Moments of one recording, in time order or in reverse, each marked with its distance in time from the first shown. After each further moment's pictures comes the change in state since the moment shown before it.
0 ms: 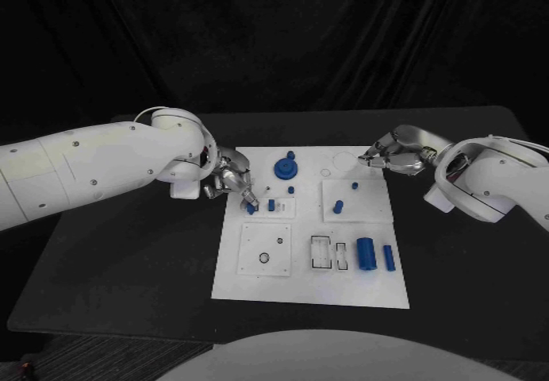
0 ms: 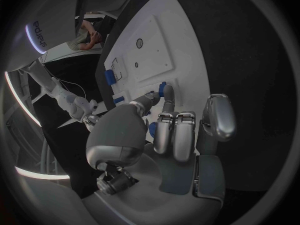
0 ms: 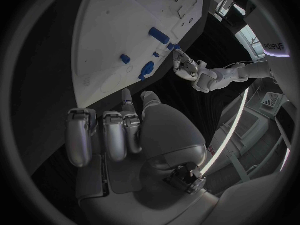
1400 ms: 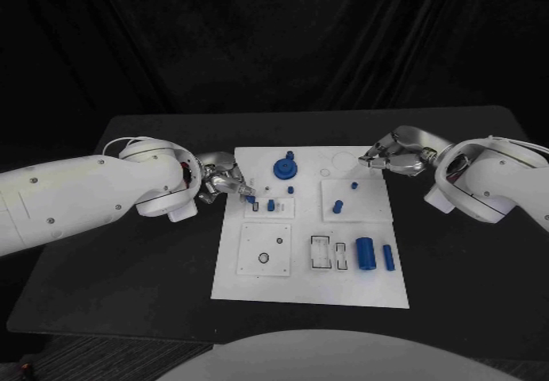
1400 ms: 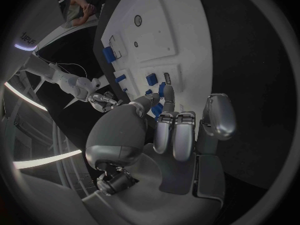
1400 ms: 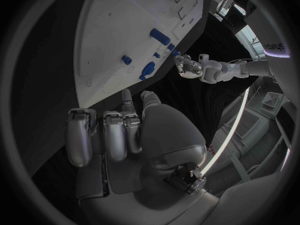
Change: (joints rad) left arm -0.062 -0.147 -0.001 0.190 -0.001 -0.431 0.011; left_hand -0.030 0.010 0.020 0.018 0.017 -0.002 0.005 -0.006 0.008 0.000 0.000 0.000 0.000 0.000 0.000 0.000 0.000 0.000 -0.004 -0.004 -0.019 0.000; right arm -0.004 -0.005 0.000 0.001 0.000 -0.001 -0.001; right_hand 0.004 -0.006 0.004 -0.004 0.000 0.000 0.000 0.000 0.000 0.000 0.000 0.003 0.000 0.000 -0.004 0.000 0.000 0.000 0.000 0.000 -0.004 0.000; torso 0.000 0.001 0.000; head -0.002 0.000
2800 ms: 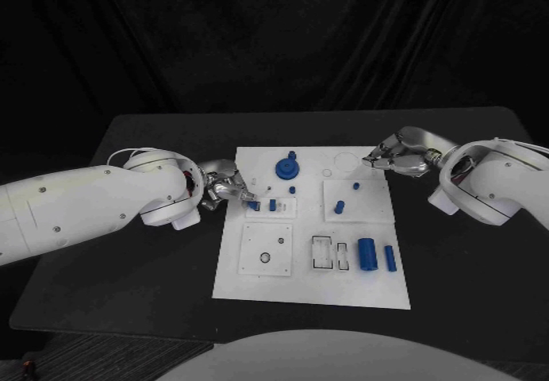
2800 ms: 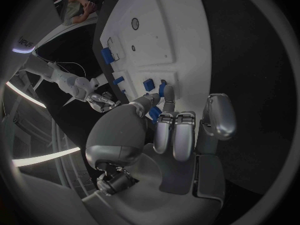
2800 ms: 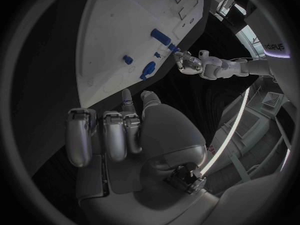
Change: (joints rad) left arm -0.036 -0.011 0.000 0.011 0.000 -0.040 0.002; left_hand 0.000 0.000 0.003 0.003 0.004 -0.004 0.004 0.000 0.003 0.000 0.000 0.000 0.000 0.000 0.000 0.000 0.000 0.000 0.000 0.000 0.000 0.000; right arm -0.002 -0.008 0.000 0.003 0.000 -0.006 0.001; right_hand 0.000 0.000 0.000 0.000 0.000 0.000 0.000 0.000 -0.001 -0.002 0.002 0.002 0.000 0.000 0.004 0.000 0.000 0.000 0.000 0.000 0.000 0.001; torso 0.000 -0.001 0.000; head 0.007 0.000
